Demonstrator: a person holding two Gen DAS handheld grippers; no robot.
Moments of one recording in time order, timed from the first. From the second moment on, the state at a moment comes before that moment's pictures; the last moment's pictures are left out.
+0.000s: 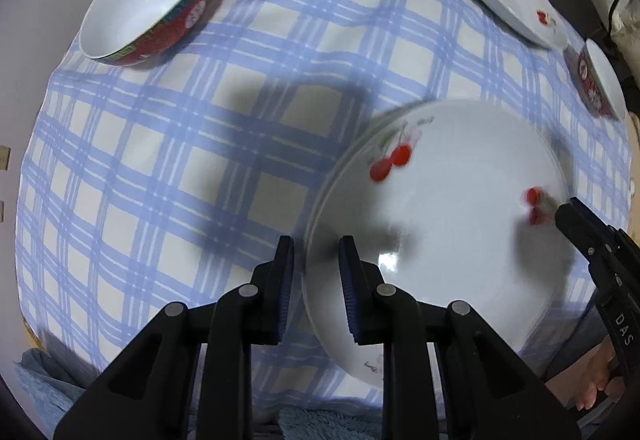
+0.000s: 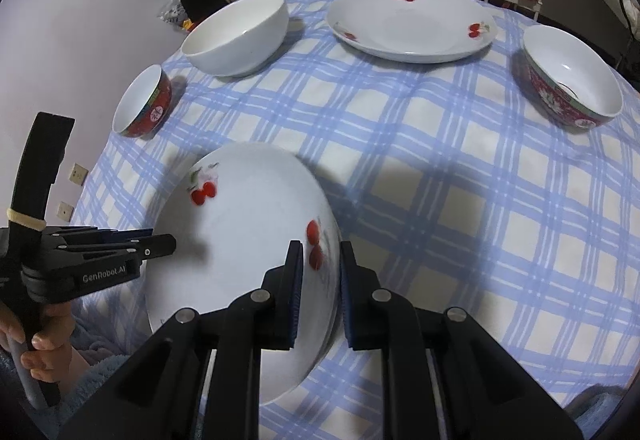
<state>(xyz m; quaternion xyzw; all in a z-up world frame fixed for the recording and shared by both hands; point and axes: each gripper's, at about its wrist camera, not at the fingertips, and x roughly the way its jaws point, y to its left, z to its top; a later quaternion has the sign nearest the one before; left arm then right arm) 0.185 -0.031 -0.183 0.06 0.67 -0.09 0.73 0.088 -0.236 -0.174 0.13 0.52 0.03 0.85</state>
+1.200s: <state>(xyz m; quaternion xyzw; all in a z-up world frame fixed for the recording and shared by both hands) 0.184 -0.066 -0.122 0.06 0.59 -0.07 0.80 0.109 -0.264 -0.155 0.14 0.51 -0.01 0.85</state>
